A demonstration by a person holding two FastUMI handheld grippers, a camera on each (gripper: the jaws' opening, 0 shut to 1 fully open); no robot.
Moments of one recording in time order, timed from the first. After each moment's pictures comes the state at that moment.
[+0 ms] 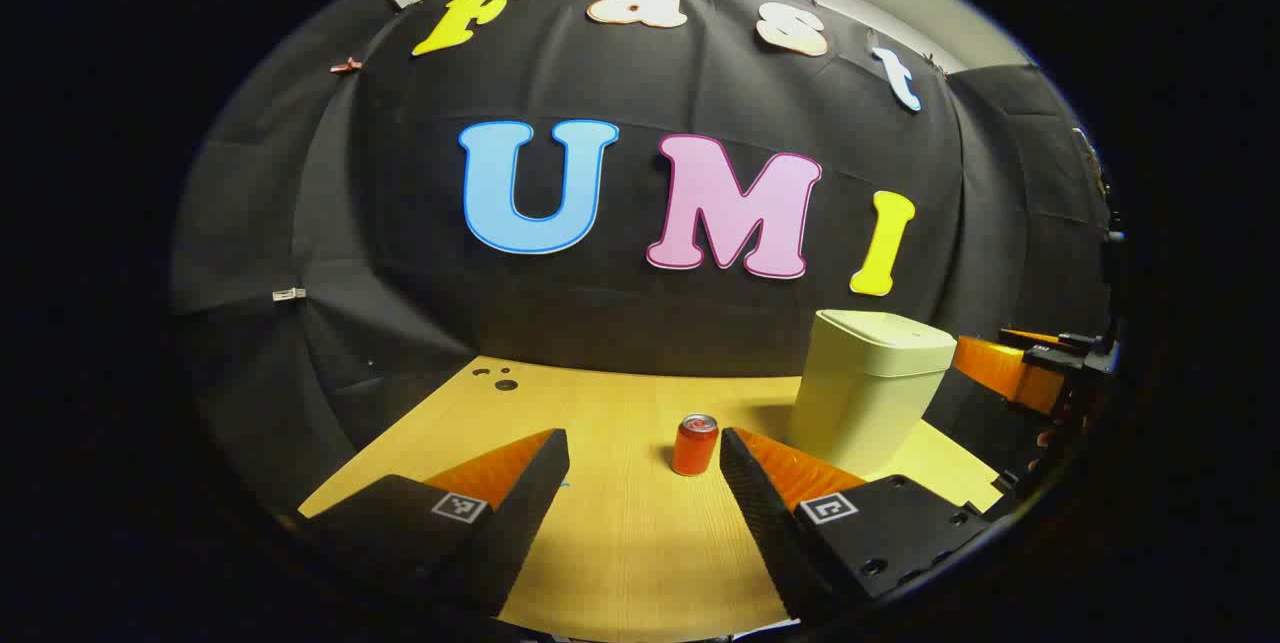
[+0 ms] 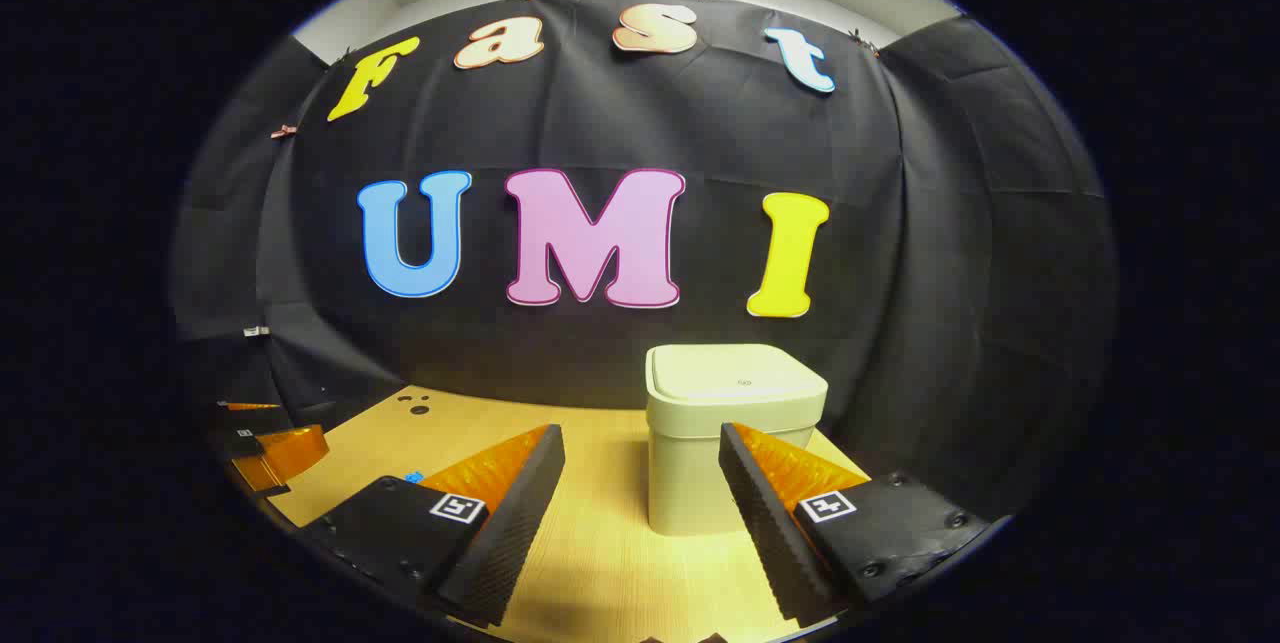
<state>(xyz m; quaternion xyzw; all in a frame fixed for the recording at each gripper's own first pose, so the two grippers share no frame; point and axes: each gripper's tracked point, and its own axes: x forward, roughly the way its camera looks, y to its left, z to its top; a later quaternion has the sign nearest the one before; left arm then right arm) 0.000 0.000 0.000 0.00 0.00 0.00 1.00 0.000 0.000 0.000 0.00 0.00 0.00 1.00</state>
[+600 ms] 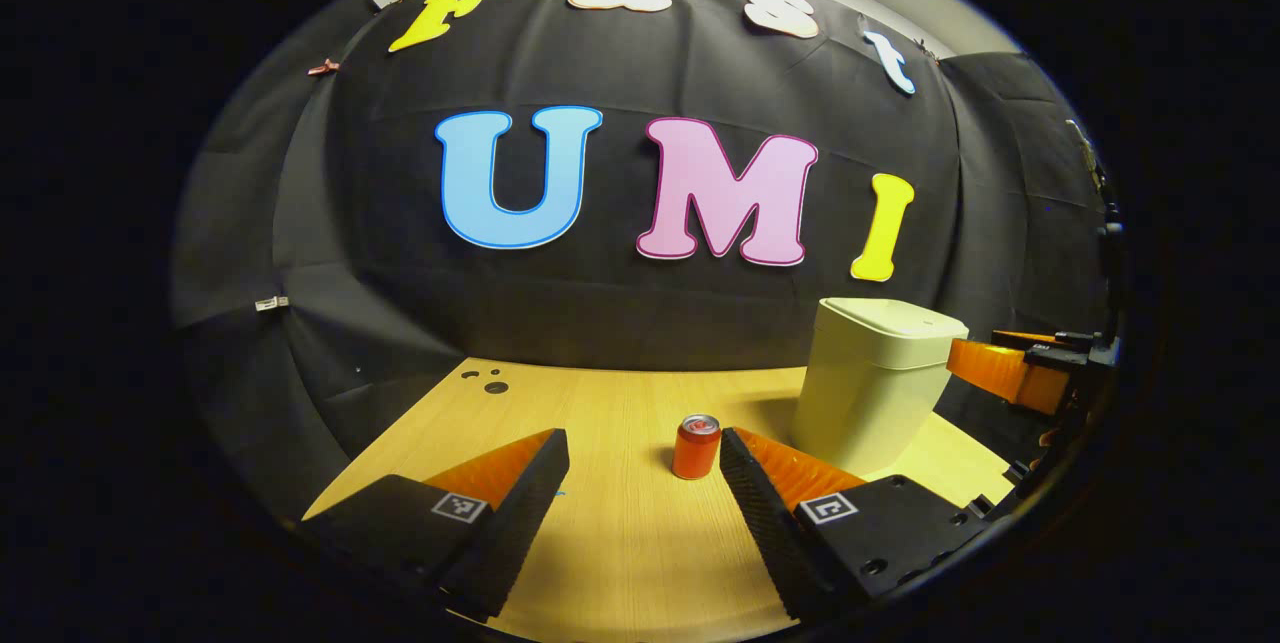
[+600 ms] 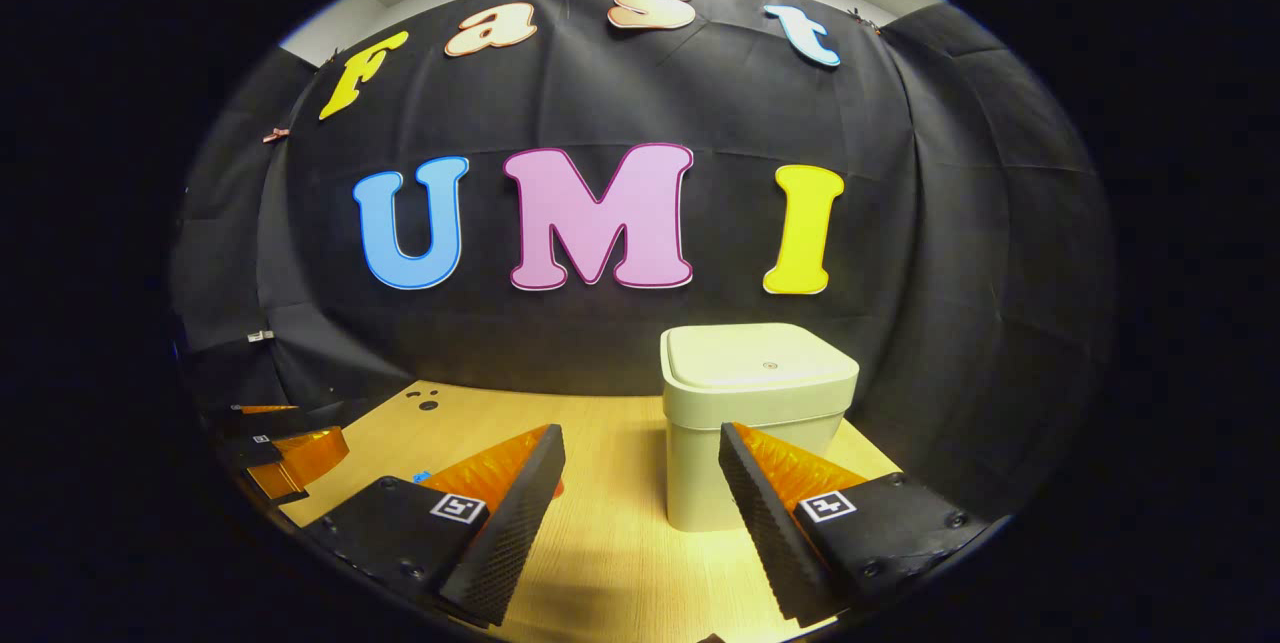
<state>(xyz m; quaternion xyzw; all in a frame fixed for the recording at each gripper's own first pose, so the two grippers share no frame) 0.029 0.002 -0.005 0.02 0.01 0.00 1.00 0.025 0.014 -0.016 0.02 0.03 0.02 1.00</state>
